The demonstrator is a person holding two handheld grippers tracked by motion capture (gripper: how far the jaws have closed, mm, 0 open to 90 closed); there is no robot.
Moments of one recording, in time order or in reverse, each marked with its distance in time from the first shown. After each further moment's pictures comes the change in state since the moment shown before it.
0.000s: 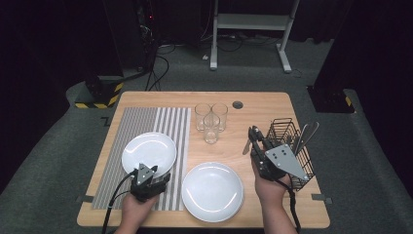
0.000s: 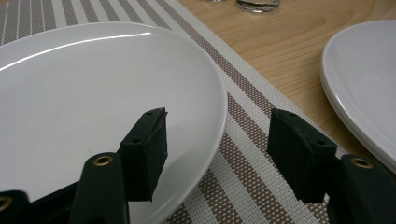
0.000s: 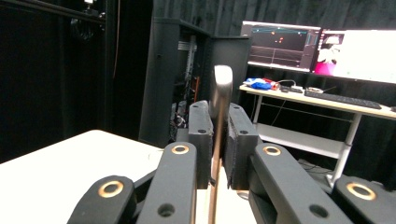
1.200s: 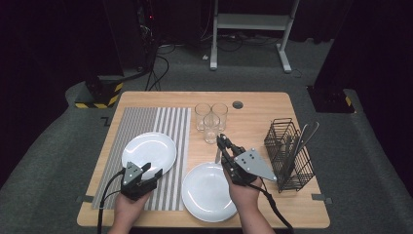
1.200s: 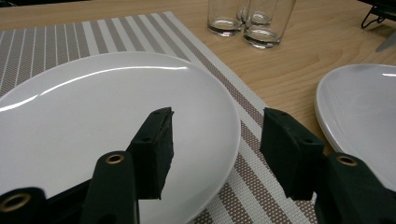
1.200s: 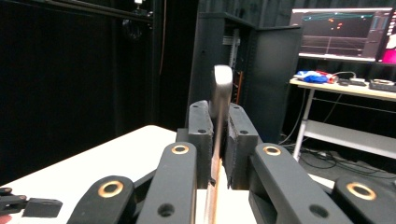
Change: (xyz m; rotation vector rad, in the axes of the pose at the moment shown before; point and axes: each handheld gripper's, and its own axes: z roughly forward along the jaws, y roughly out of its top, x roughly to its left) left arm 0.017 0.009 -0.026 -0.083 -0.003 -0.055; right arm 0.060 -0.008 0.019 0.018 0.170 0.050
